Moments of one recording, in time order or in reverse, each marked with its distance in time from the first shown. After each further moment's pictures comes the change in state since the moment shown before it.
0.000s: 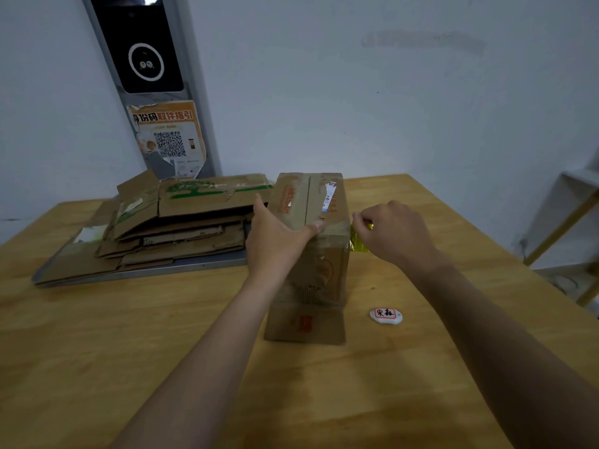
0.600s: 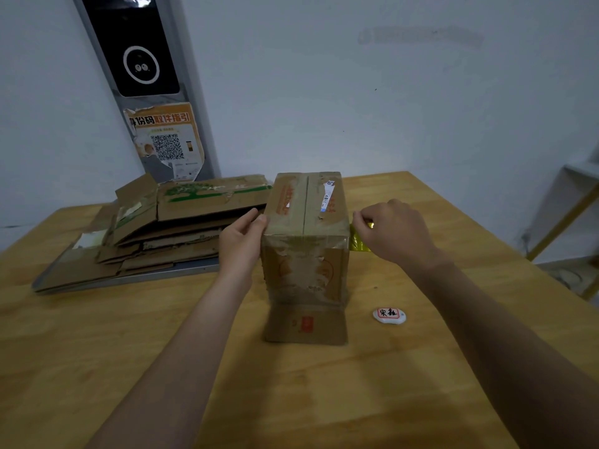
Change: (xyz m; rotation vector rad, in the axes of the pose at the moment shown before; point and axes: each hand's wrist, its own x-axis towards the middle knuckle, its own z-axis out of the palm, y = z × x) left_hand 0.024 -0.040 -0.027 -0.531 0.007 -0.177; right_hand 0.002 0.001 0.003 0.065 -0.025 0.024
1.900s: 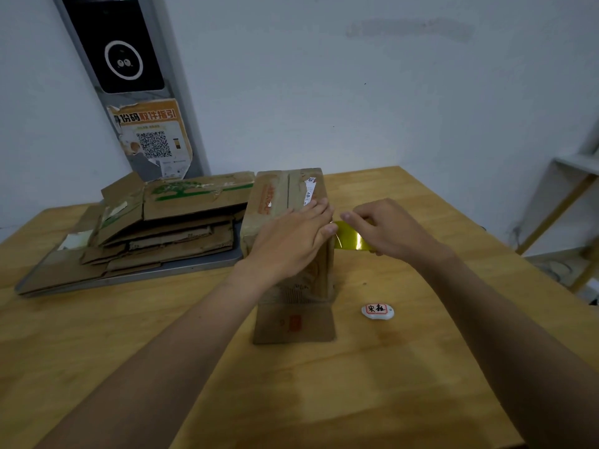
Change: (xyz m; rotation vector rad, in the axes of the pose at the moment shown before) left_hand -0.022 0.019 0.060 1.141 -0.585 0.836; right_hand -0.006 0.021 -0.013 0.454 -0.210 -0.074
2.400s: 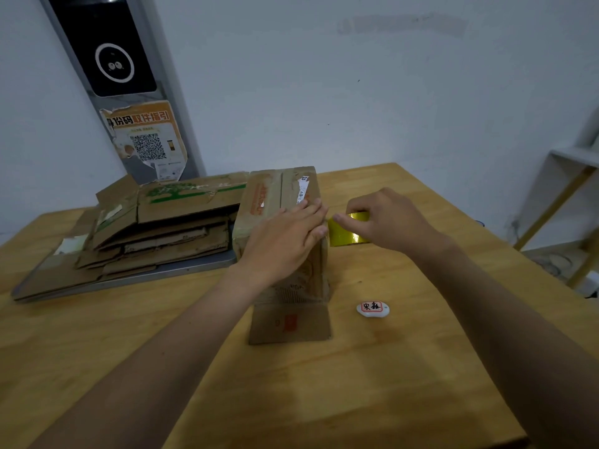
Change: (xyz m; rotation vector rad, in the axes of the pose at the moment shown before) left_hand 0.000 0.001 0.003 0.061 0.015 -0.011; right_hand 0.003 0.008 -0.008 -0.231 0.099 -0.055
